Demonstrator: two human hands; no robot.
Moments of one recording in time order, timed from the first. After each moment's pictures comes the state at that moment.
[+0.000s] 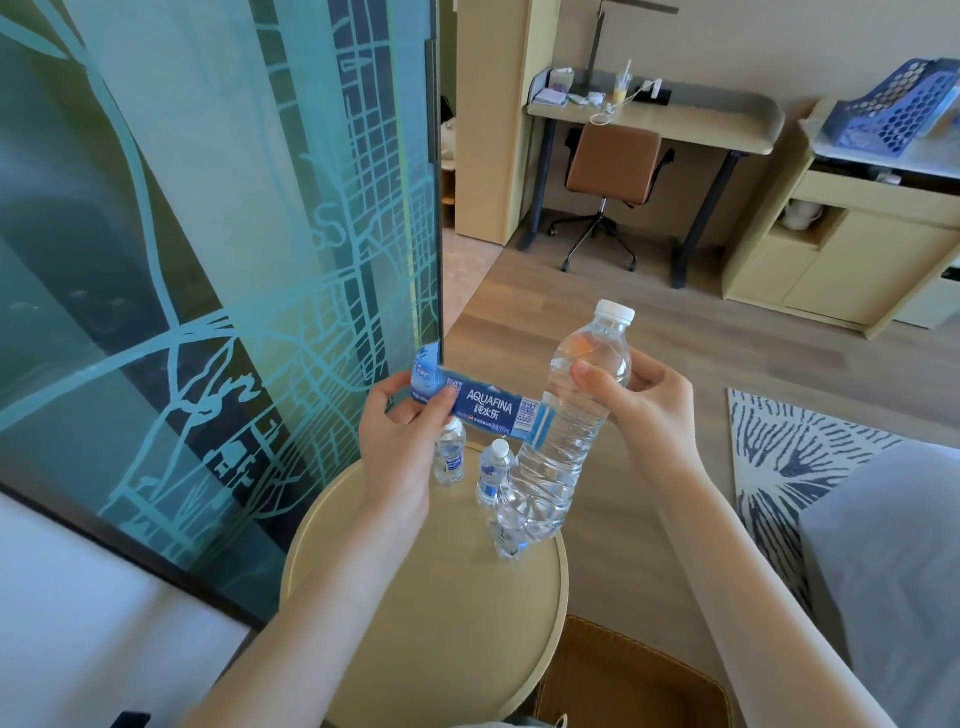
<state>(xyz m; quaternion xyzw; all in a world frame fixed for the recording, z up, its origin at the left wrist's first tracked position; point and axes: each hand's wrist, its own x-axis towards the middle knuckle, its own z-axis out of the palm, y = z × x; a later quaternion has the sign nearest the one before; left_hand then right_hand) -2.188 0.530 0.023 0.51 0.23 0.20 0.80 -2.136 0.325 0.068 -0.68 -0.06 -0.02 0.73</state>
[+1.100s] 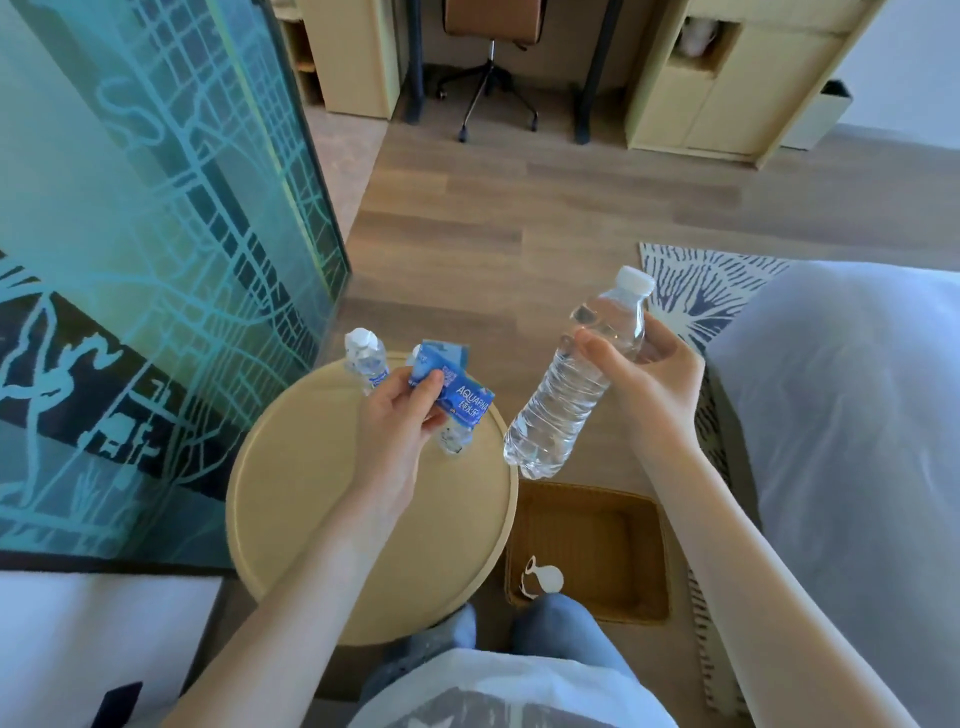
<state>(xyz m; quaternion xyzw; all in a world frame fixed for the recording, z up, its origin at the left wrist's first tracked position) -2.200 0.475 -0.038 0.57 0.20 -0.04 0.80 -2.182 0.256 0.002 -0.69 0.09 -0.14 0.71</state>
